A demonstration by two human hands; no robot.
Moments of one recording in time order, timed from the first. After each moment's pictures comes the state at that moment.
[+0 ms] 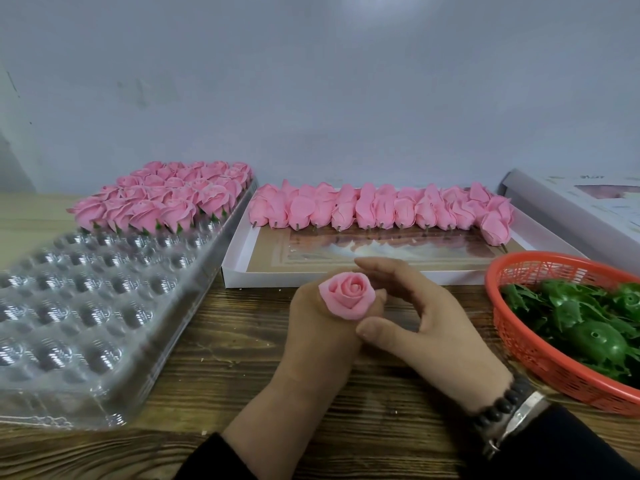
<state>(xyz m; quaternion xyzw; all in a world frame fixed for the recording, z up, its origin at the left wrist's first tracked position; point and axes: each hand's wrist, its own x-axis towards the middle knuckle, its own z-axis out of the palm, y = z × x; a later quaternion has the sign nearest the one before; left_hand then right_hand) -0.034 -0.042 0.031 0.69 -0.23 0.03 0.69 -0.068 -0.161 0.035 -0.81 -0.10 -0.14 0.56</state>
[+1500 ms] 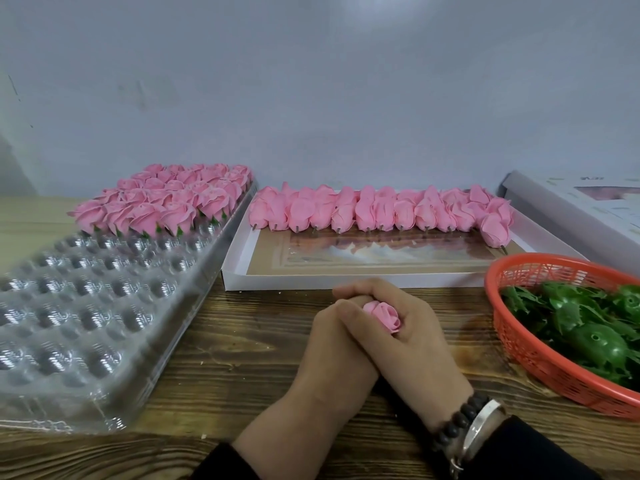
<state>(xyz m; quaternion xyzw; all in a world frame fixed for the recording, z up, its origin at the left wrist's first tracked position) -0.040 -0.052 0.021 0.69 -0.26 -0.08 0.67 -0.065 -0.137 0.022 -0.78 -0.06 -0.17 0.60</state>
